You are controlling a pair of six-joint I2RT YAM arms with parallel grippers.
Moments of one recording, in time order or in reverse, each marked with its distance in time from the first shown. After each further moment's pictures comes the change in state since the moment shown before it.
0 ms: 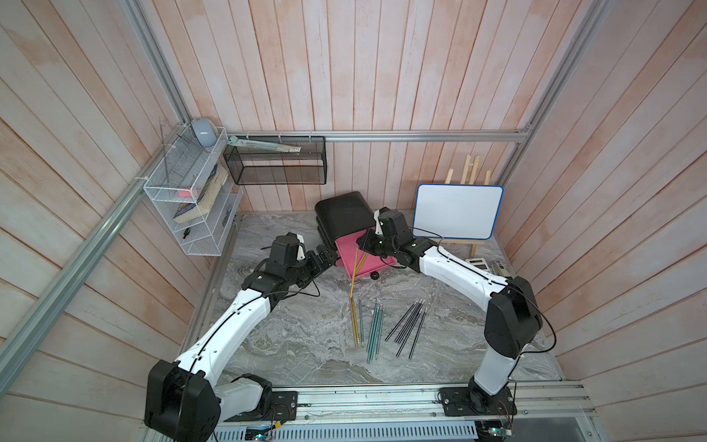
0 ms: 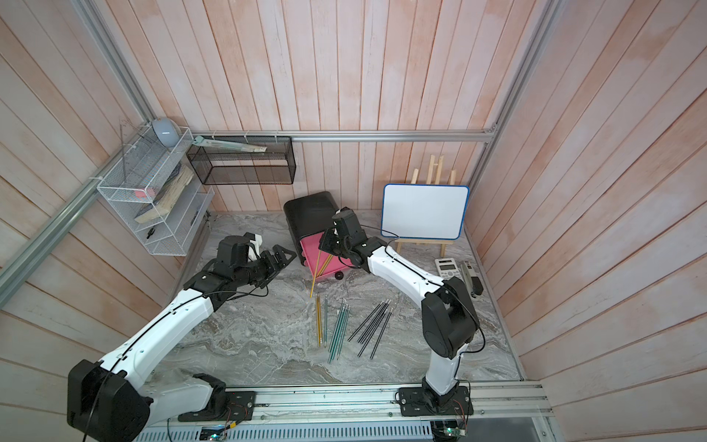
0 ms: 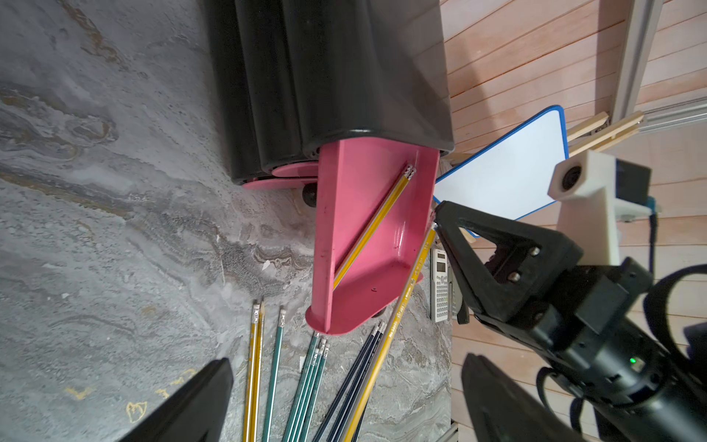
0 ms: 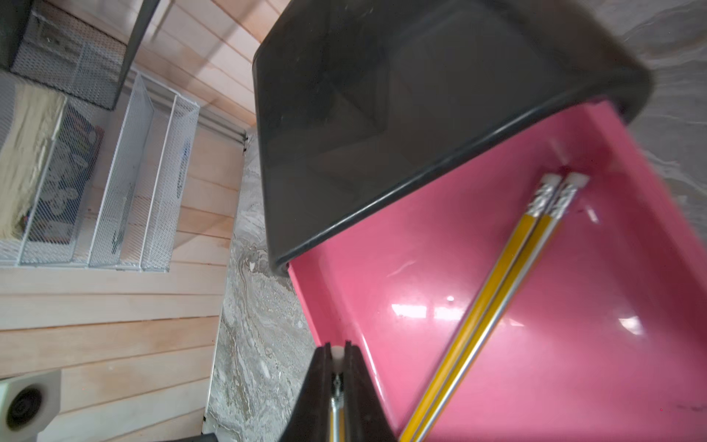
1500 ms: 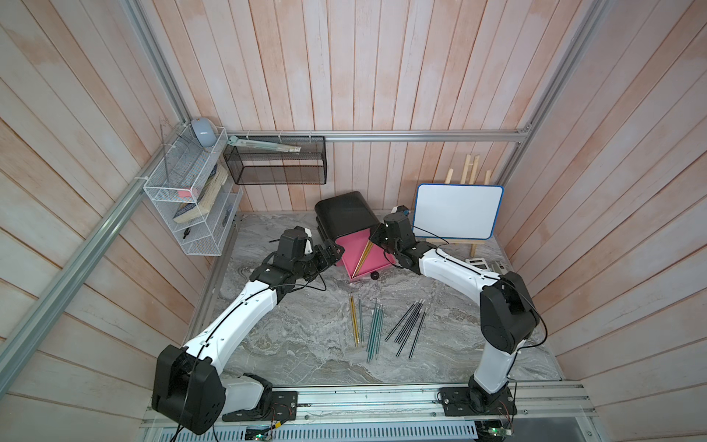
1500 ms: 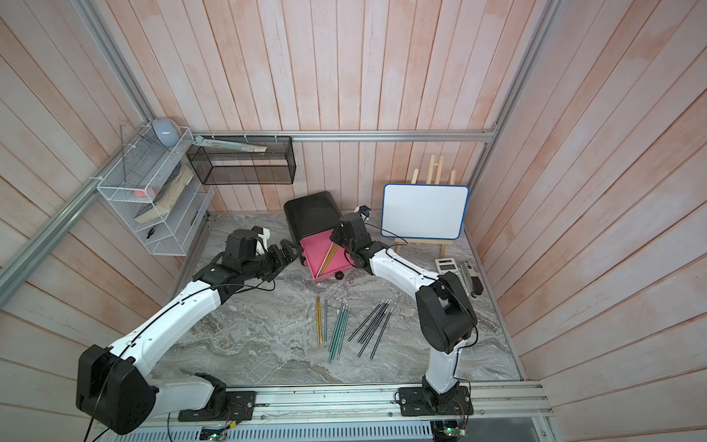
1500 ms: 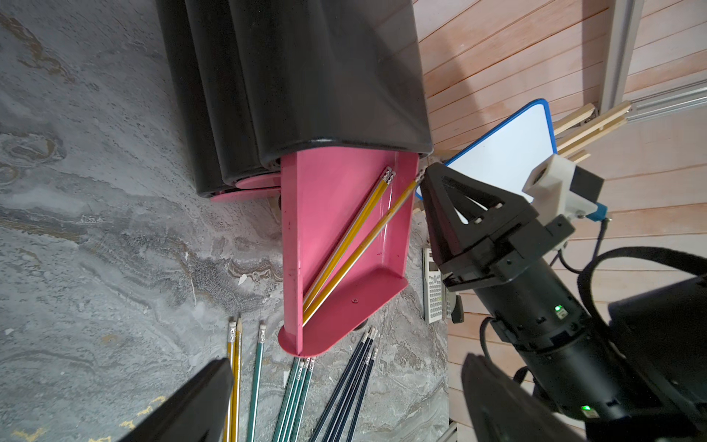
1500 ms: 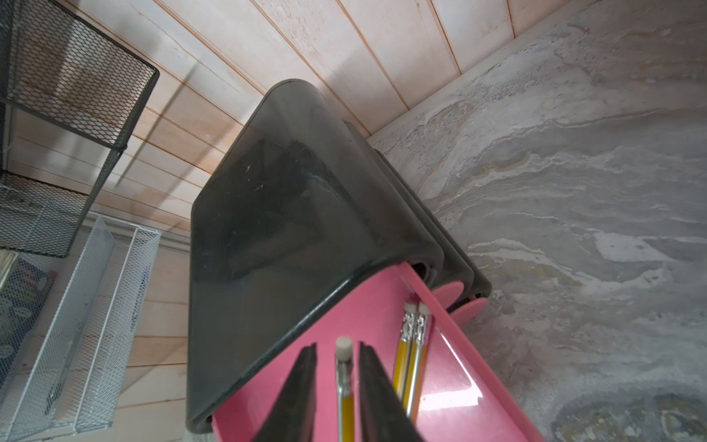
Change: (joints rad) left arm -0.032 0.060 0.051 0.029 -0.011 0.003; right arm -0.035 0.045 -0.075 0.212 0.265 0.052
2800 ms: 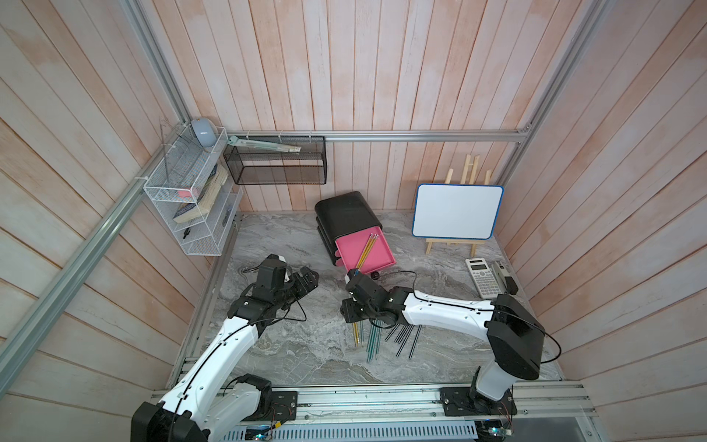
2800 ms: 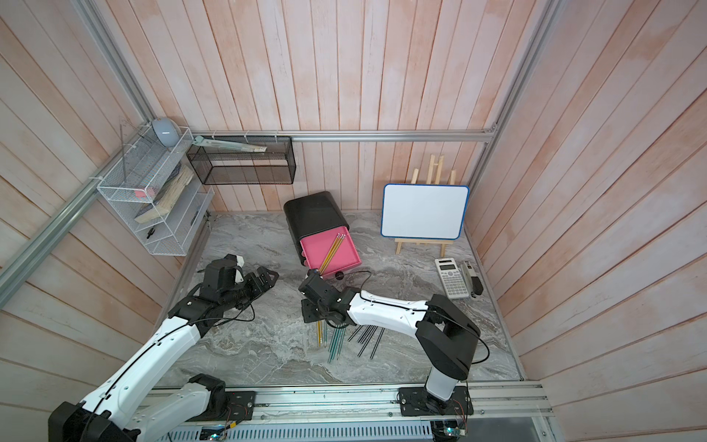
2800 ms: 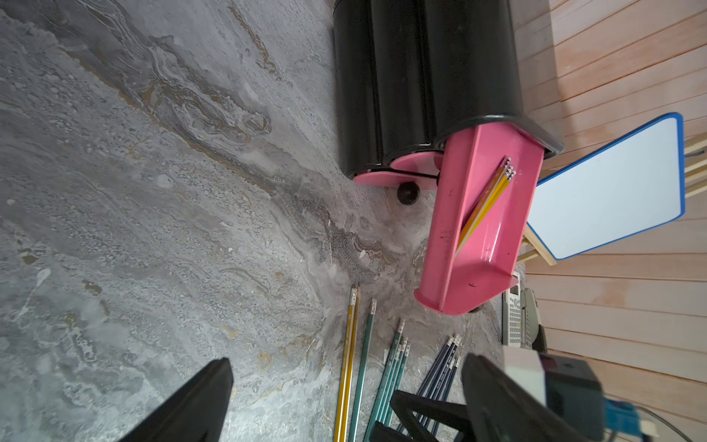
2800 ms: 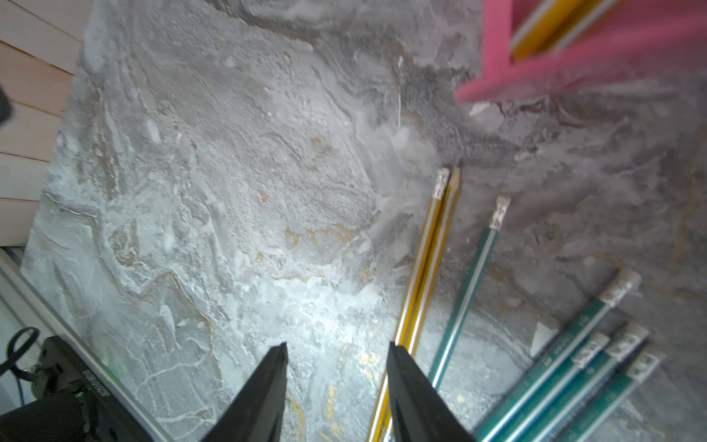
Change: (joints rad) left arm 0.100 -0.301 -0.297 -0.119 -0.127 0.062; right arm 0.439 -0.129 -0.267 -0.329 -0.101 -0.211
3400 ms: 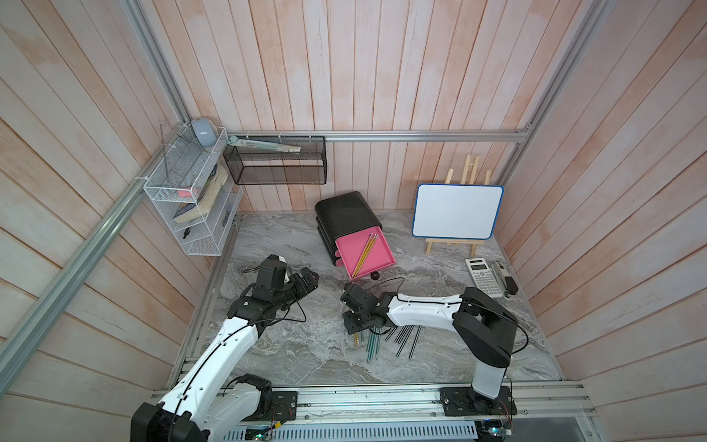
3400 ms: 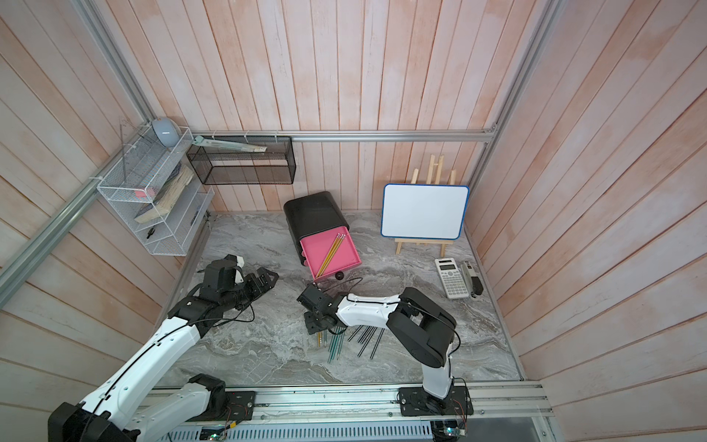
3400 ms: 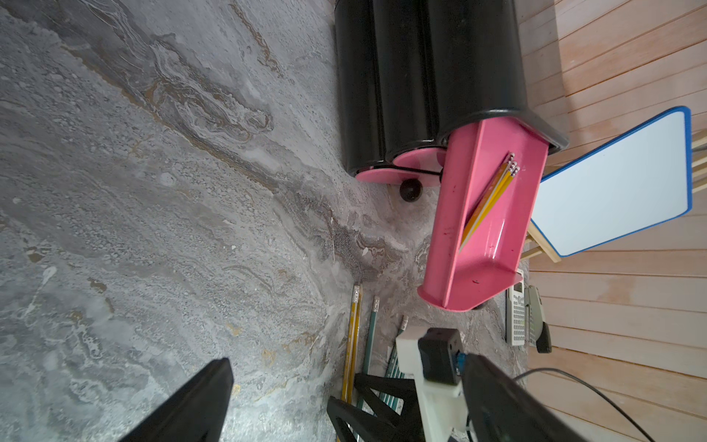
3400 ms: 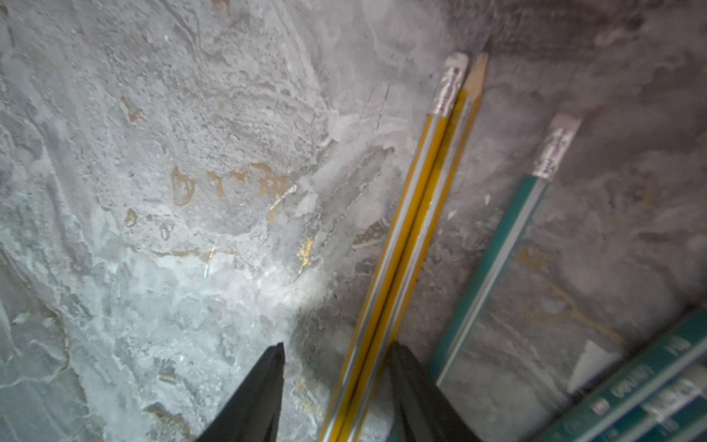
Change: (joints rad) left arm 0.000 -0.001 -0.001 -0.005 0.000 0.009; right arm 0.000 0.171 0.012 -0.007 -0.013 -0.077
